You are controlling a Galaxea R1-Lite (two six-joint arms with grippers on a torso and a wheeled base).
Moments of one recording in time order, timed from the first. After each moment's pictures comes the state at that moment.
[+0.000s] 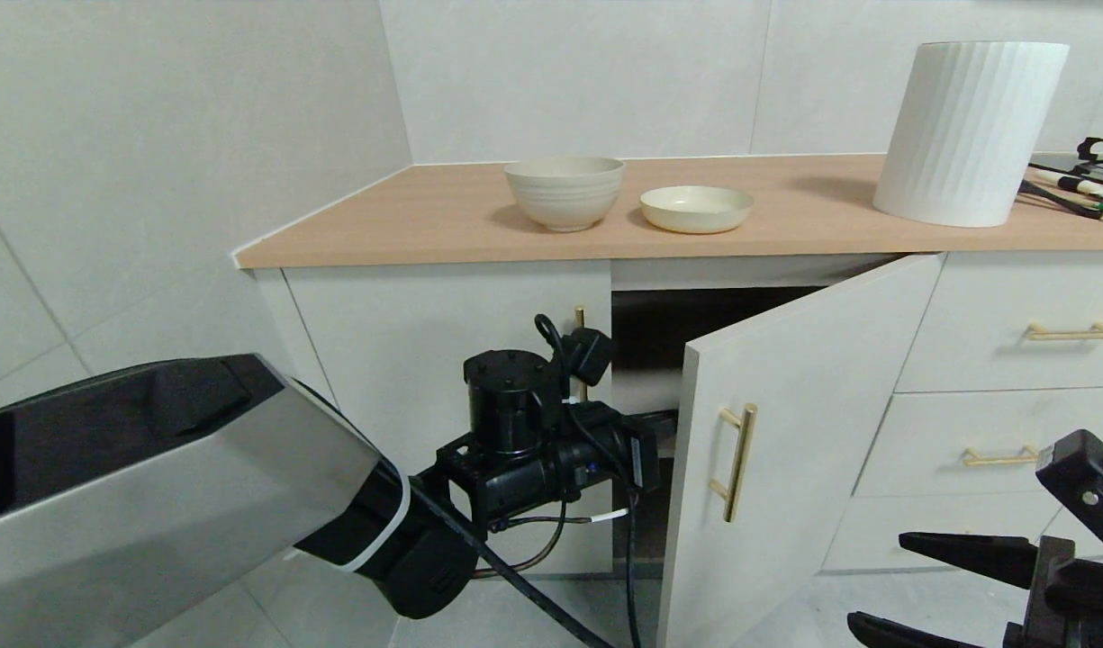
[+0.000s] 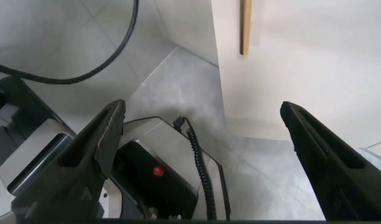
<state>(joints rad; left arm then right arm) -0.71 2.17 -0.94 -1.11 -0.35 -0.35 0.61 1.12 -0.33 -0.37 0.15 0.12</state>
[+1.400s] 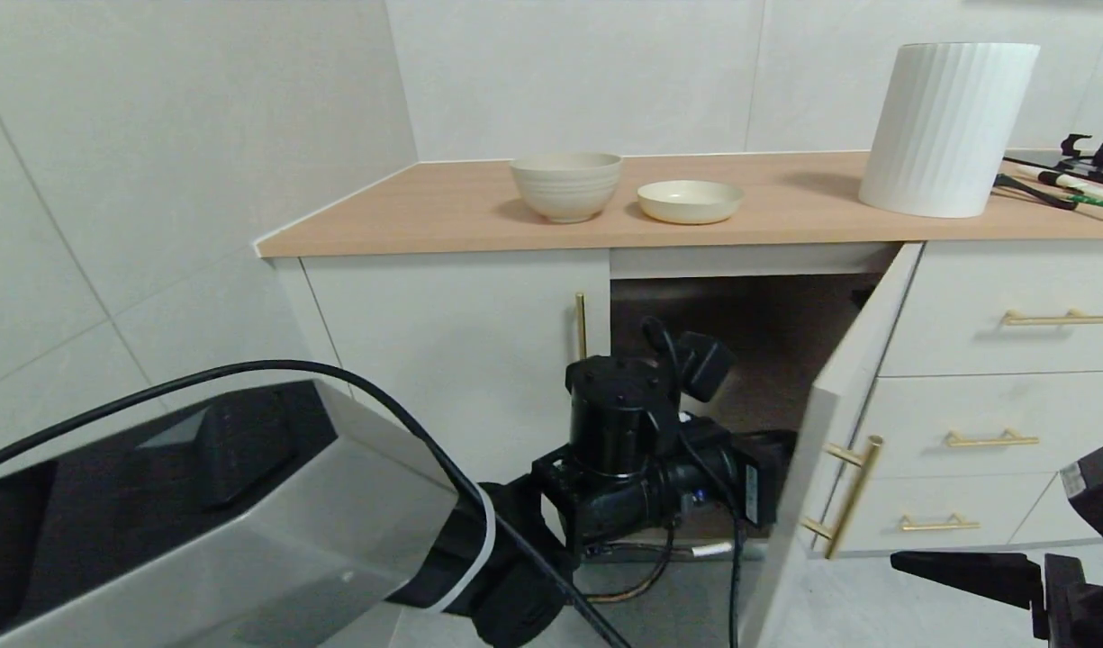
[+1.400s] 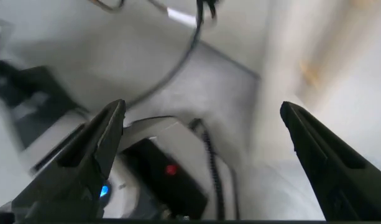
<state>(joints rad) -0.91 2.20 -1.11 -1.00 -0.35 -0.35 0.66 1.07 -0.32 -0.37 0.24 0.12</state>
